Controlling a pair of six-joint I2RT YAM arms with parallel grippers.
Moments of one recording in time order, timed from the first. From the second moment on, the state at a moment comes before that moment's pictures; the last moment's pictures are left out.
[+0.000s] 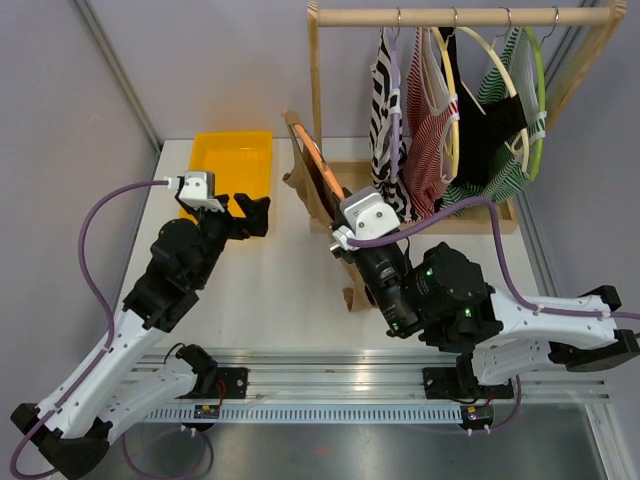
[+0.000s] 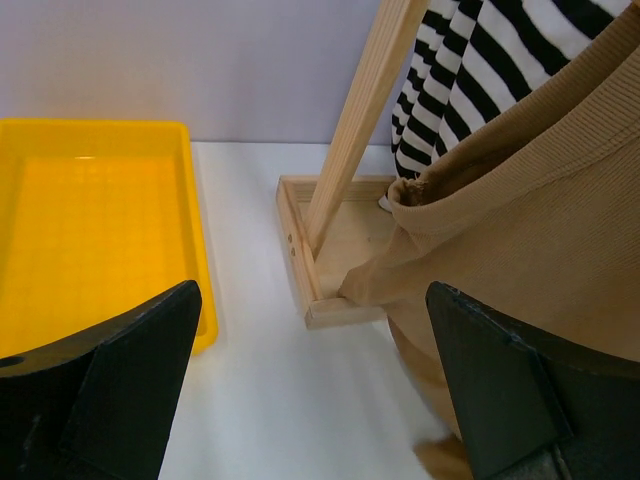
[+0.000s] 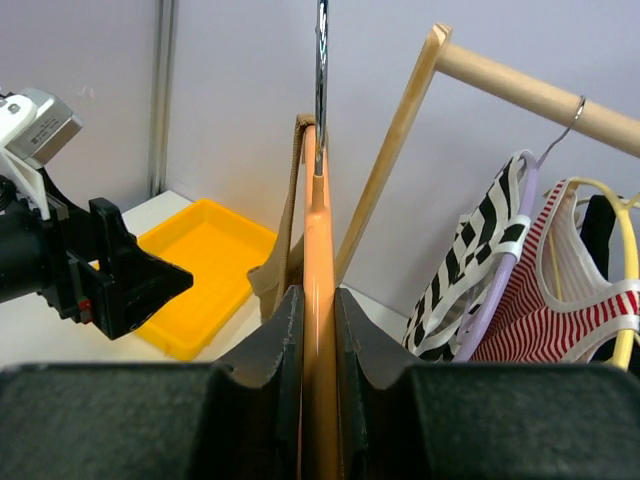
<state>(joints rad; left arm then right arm) -0.62 0.78 0.91 -0.17 -0.32 -0.26 1.57 1.23 1.50 0.17 1.06 -0.66</state>
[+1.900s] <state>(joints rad) -0.64 1.12 0.83 0.44 0.21 -0.54 1.59 0.95 1.06 0.03 1.12 -0.27</state>
